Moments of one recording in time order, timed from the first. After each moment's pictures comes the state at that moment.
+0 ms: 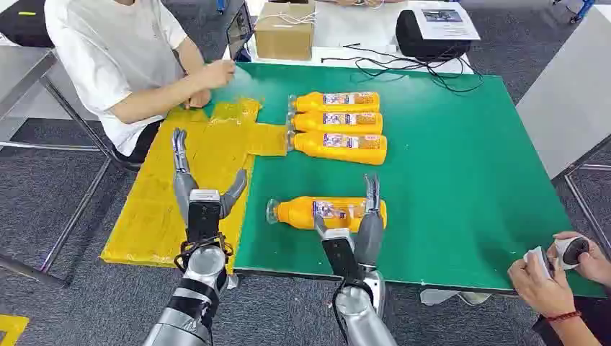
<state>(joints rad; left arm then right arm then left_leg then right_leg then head) -0.31 -0.35 -0.12 -1.04 -0.36 0.70 -0.70 -0.22 0.34 0.22 -0.96 0.50 -0.70 -0.70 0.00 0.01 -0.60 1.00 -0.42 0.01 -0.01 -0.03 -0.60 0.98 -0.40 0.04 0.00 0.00</state>
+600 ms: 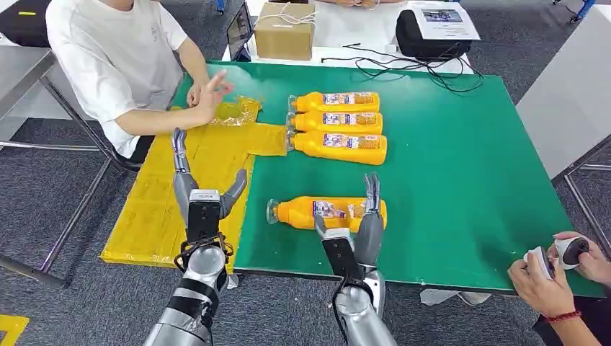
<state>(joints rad) -0.31 -0.35 -0.12 -1.04 -0.36 0.70 -0.70 -0.22 0.34 0.22 -0.96 0.50 -0.70 -0.70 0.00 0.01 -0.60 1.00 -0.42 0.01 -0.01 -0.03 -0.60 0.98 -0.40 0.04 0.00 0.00</state>
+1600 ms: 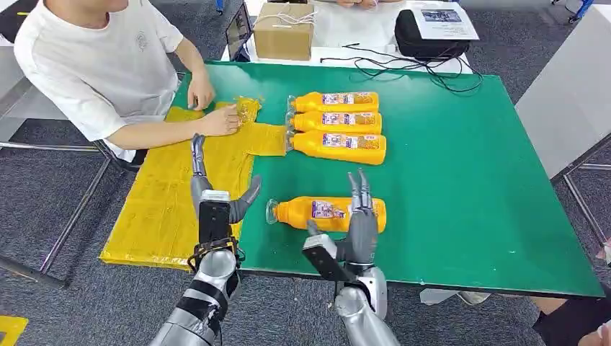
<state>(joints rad) -0.31 -0.36 -0.21 -0.99 -0.29 0.70 -0.70 -0.25 0.34 0.16 -0.90 0.92 -0.70 -0.66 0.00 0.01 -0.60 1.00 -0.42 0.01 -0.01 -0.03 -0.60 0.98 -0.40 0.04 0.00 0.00</state>
